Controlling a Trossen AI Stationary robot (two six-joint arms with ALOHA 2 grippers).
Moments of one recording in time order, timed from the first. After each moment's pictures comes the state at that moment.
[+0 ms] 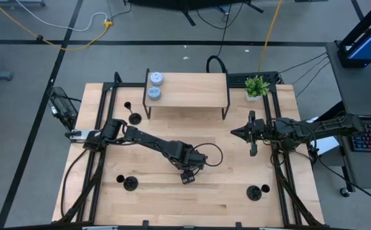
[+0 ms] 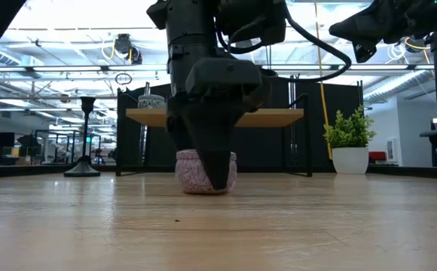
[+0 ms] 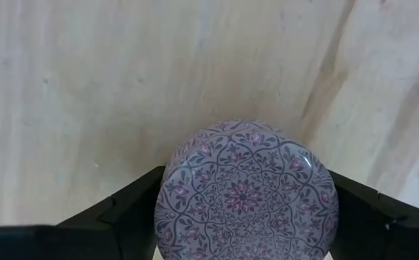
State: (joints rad) left arm -0.20 2.19 1.67 -0.87 0.07 -0.53; right arm 0.13 0.51 0.36 0.07 0.18 0.12
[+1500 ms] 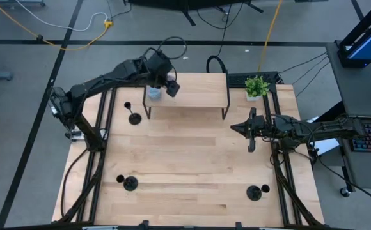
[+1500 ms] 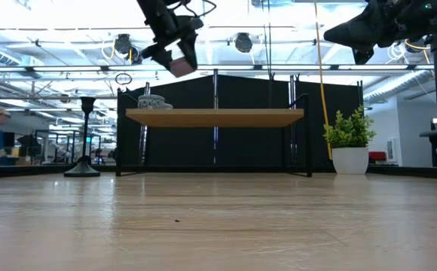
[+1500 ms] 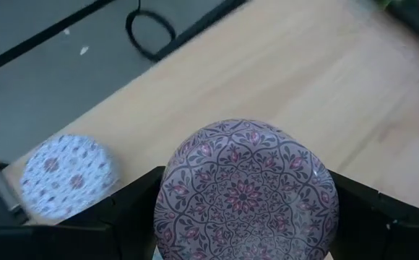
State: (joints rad) left arm 0.49 1.66 1.72 -0.96 -0.13 -0.33; right arm 0.06 0.51 0.36 0.08 0.18 0.12
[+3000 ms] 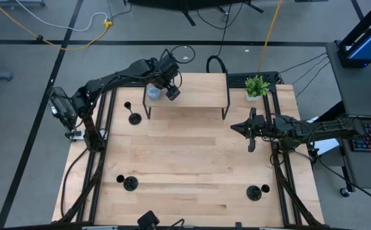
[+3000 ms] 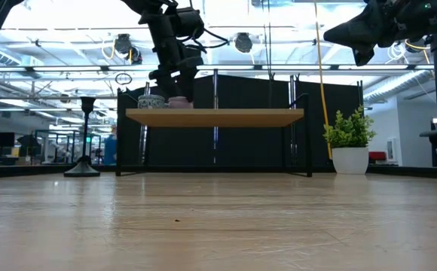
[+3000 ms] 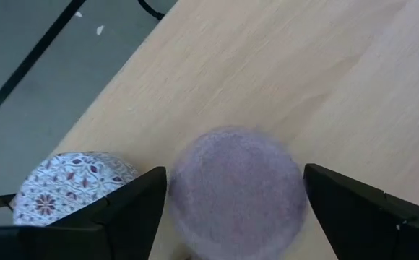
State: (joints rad) left arm 0.55 1.81 1.71 -0.99 -0.16 -0.08; right arm 0.06 0.51 0.36 0.08 0.19 0.15
